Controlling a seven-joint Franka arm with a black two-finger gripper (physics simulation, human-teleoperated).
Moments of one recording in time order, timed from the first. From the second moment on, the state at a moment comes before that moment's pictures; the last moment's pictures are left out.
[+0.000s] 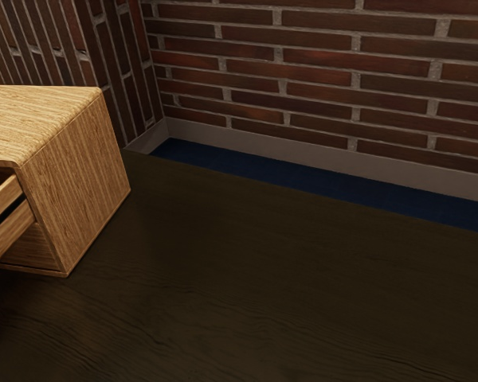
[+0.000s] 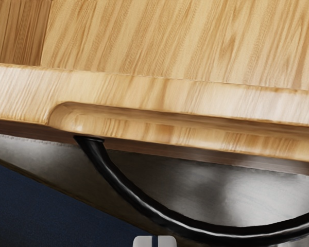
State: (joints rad) arm 0.37 -0.90 0.58 -2.52 0.55 1.89 0.30
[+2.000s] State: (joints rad) arm 0.17 -0.51 0.58 -2.28 0.44 1.98 0.37
